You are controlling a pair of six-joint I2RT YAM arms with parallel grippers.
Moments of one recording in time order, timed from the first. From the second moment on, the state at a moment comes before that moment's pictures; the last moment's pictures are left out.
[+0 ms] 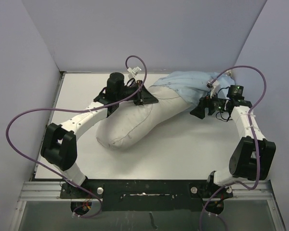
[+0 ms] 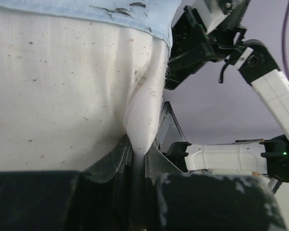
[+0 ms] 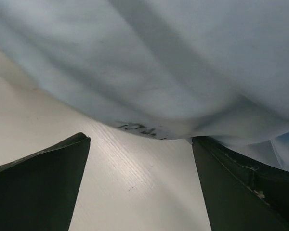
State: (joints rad) left arm -0.52 1.67 1.30 0.10 0.74 -0.88; right arm -0.20 1.46 1.14 -0.63 -0.96 -0.57
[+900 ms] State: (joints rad) left arm -0.44 1.67 1.28 0.30 0.79 -1.10; right arm -0.04 1.59 1.43 -0.56 -0.86 -0.38
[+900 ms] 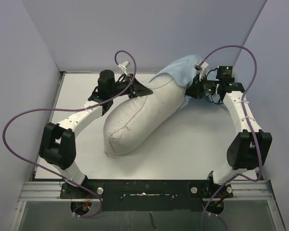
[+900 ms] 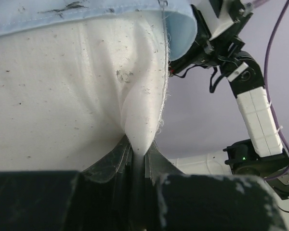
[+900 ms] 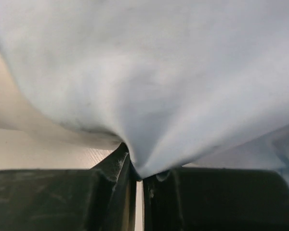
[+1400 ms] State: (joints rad) left arm -0.39 1.69 1.23 0.32 0.76 -1.06; right arm 0.13 1.60 1.59 -0.75 -0.96 -0.47
